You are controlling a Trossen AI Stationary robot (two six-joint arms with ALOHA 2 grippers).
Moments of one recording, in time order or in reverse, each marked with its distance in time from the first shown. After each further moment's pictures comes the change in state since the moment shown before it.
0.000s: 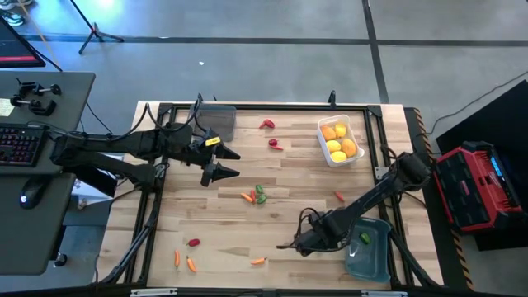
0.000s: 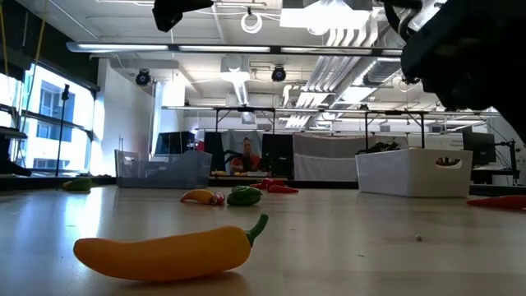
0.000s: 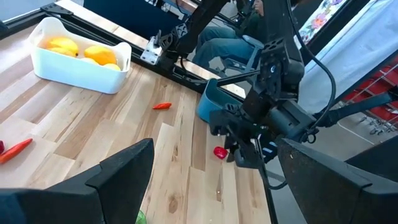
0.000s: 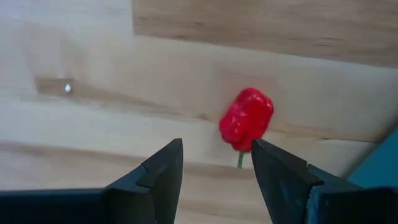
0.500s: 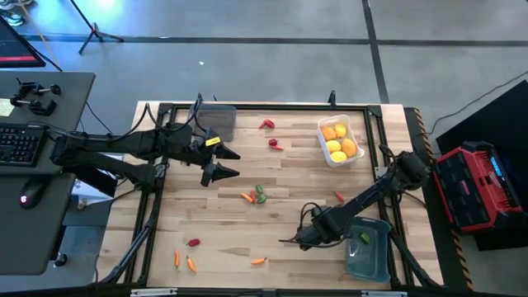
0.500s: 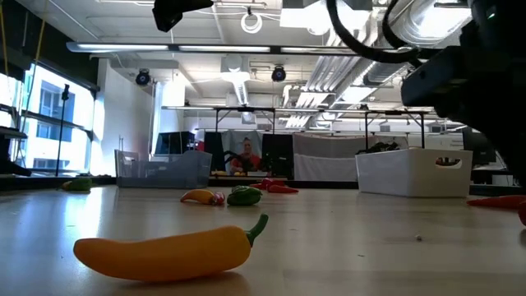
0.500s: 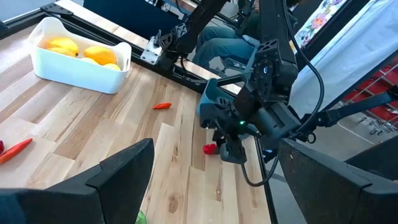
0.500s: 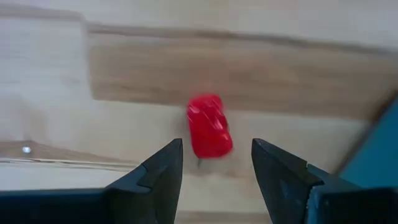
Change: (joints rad) left arm 0.000 0.000 0.000 0.000 0.000 0.000; right arm -0.035 0.000 -0.028 -0.094 0.041 -0.041
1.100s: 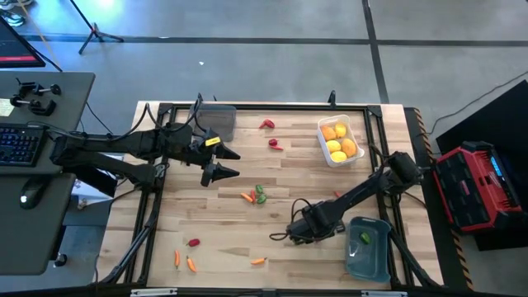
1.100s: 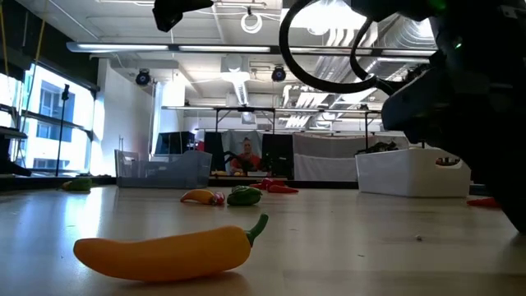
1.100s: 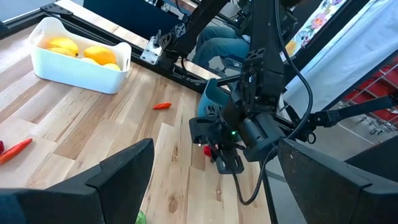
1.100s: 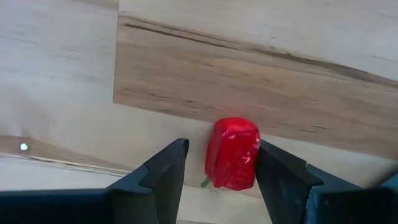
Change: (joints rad) left arm 0.000 0.000 0.000 0.000 0.000 0.000; right arm -0.073 0.073 0.002 0.074 -0.092 -0.229
